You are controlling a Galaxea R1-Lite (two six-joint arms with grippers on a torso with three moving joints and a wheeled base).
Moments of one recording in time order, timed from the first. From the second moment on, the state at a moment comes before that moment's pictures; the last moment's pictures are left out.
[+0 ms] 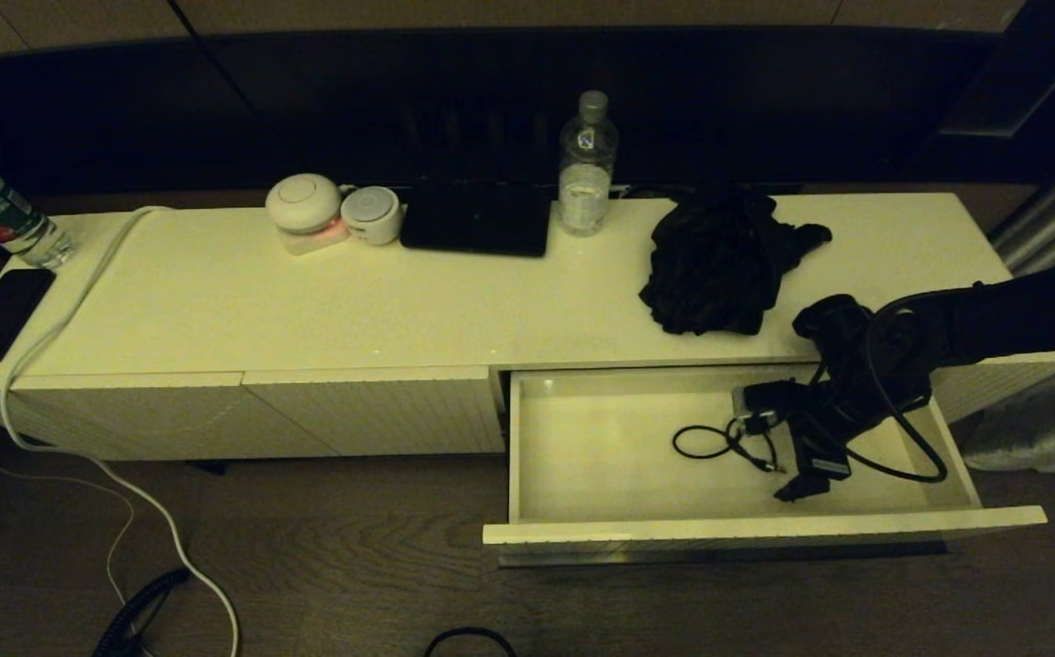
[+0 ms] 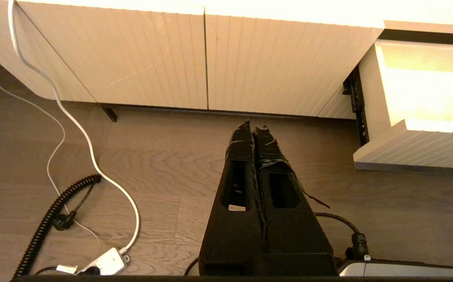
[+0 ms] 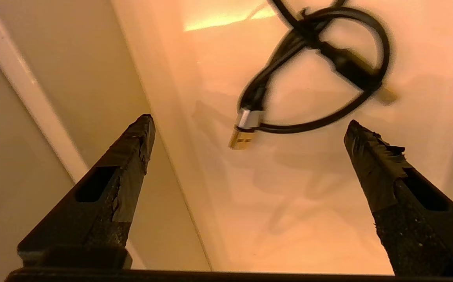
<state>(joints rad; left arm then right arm) 0.00 0.00 0.00 -0.04 0.02 -0.09 0.09 2.22 -1.62 0.54 0.12 -1.26</state>
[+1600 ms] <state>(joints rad) 0.00 0.00 0.00 -0.04 0.02 -0.09 0.07 2.21 -1.65 0.54 0.12 -1.26</state>
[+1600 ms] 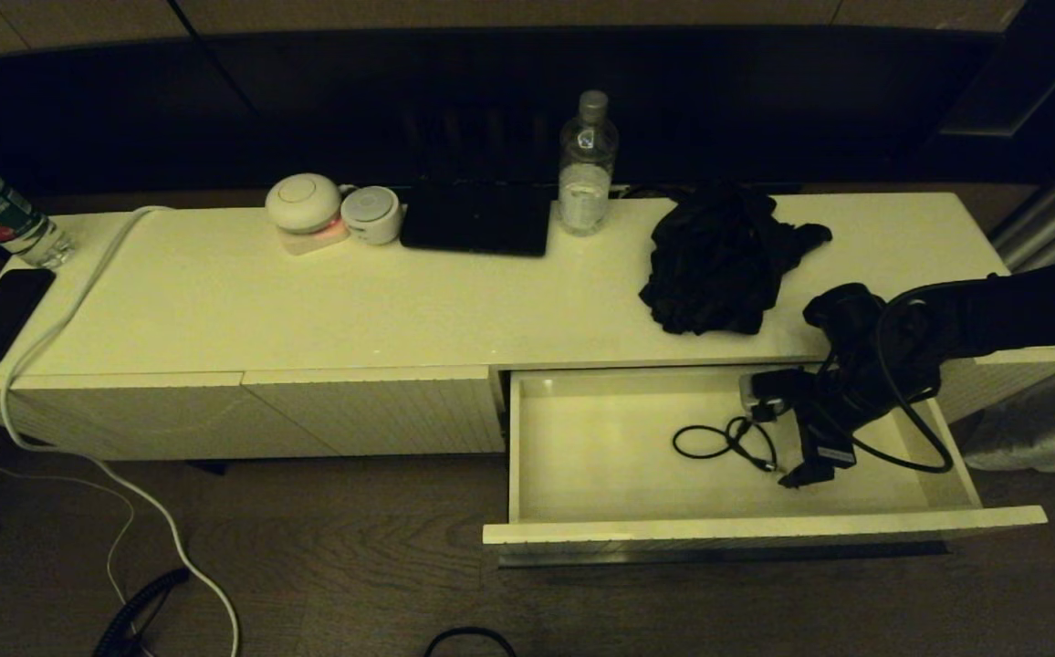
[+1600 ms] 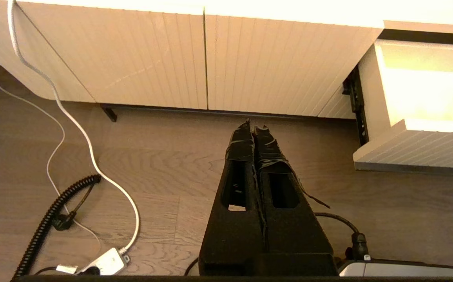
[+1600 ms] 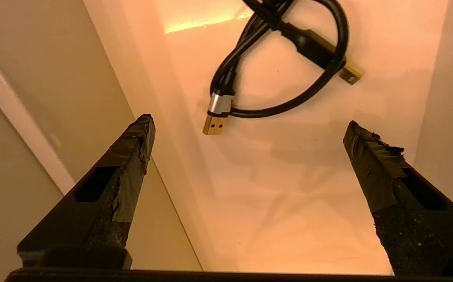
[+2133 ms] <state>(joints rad) 0.00 0.00 0.00 -0.04 0.02 -0.09 0.09 2.23 -1.70 0.54 0.13 -1.25</state>
